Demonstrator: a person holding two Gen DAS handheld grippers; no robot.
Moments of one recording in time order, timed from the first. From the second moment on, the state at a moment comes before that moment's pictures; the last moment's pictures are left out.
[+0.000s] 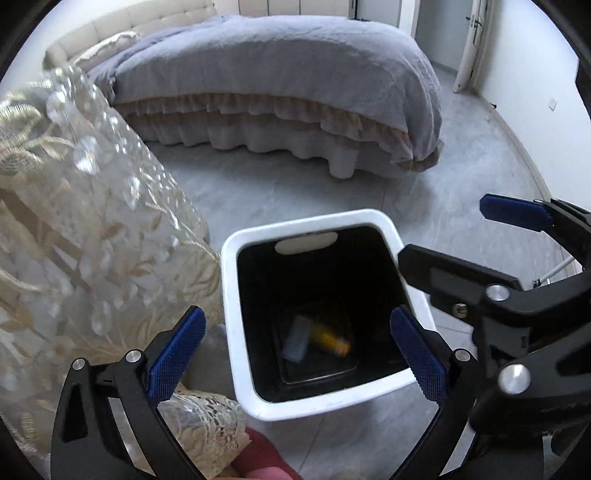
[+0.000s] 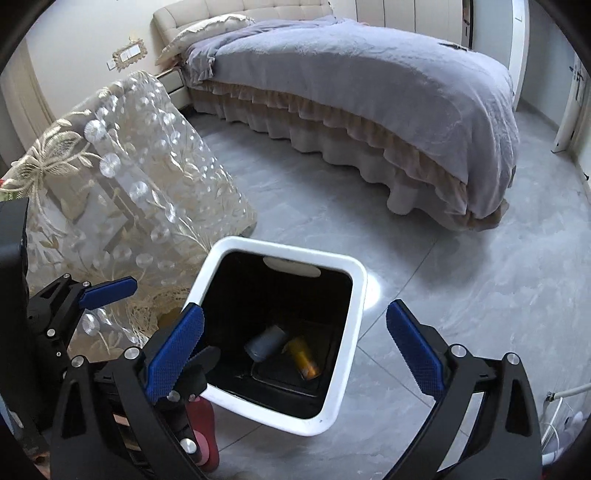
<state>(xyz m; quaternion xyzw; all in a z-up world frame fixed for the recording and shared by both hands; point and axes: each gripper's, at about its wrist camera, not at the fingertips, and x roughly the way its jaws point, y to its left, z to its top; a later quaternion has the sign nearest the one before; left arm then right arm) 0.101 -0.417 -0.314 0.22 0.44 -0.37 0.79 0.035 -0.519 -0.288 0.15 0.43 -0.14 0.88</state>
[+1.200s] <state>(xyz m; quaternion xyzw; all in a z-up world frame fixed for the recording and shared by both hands) 0.089 -0.126 -0.084 0.13 0.22 -0.12 0.96 0.080 -0.309 -0.082 0.00 0.19 0.11 0.97</state>
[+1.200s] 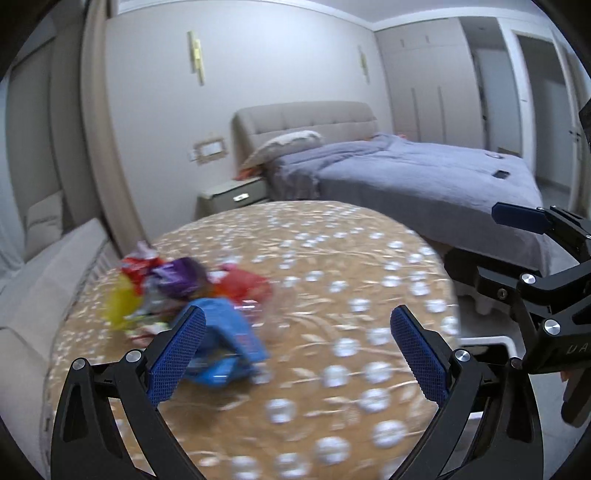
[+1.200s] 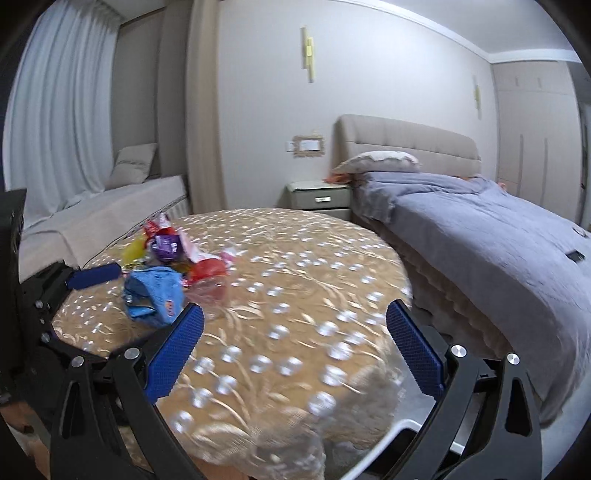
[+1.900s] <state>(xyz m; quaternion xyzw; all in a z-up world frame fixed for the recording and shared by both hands) 0.164 -0.059 -0.116 0.15 0.29 -0.13 0.94 0.202 -0.217 -0.119 -0.09 0.32 0.21 0.92</state>
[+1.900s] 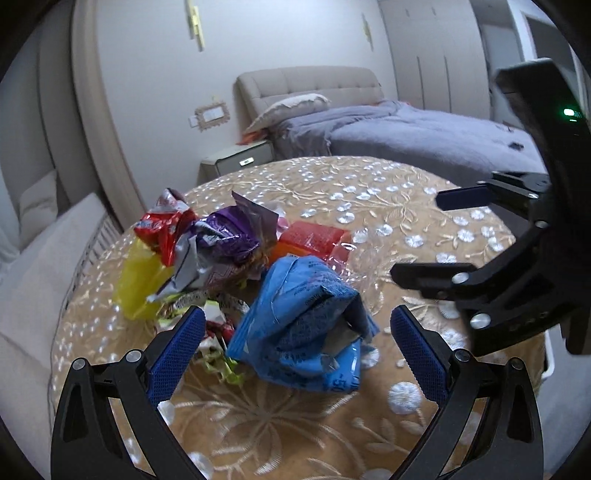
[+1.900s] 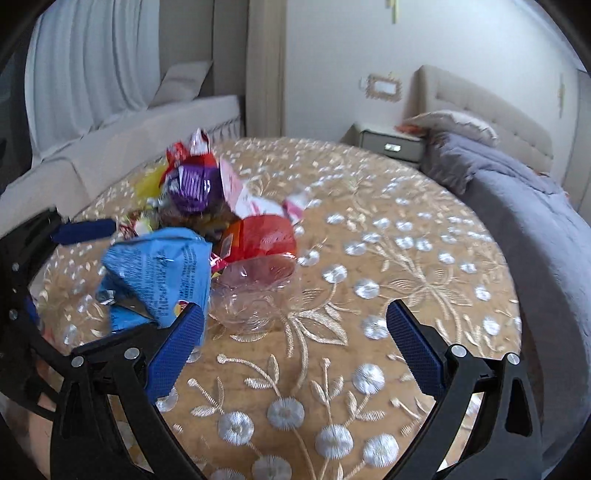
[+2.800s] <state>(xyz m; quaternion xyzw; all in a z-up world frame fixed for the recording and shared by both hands) 0.205 -0.054 -0.132 0.12 0.34 -0.18 0.91 0.254 -0.198 -0.137 -0.10 0.37 0.24 0.89</state>
